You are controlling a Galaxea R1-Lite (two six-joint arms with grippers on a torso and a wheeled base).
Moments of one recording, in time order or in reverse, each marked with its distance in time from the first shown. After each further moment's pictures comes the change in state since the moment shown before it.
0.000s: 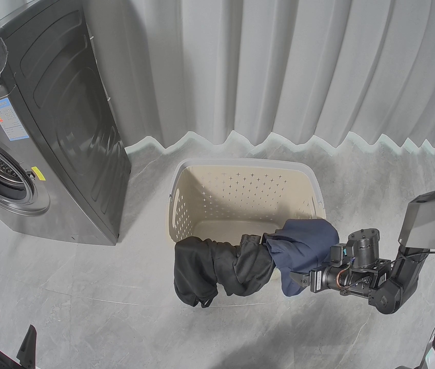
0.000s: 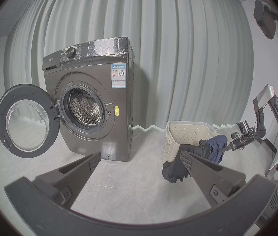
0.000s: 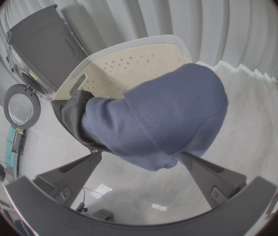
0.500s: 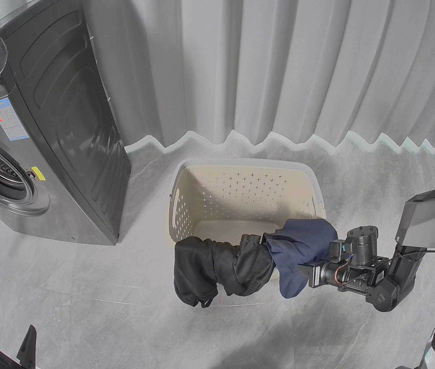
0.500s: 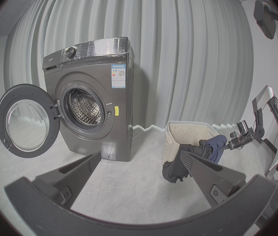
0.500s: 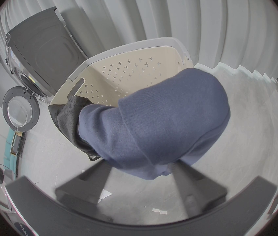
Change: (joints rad) left arm 0.000 0.000 0.000 0.000 0.000 0.000; right arm -0.008 0.023 -0.035 -0.021 0.000 0.003
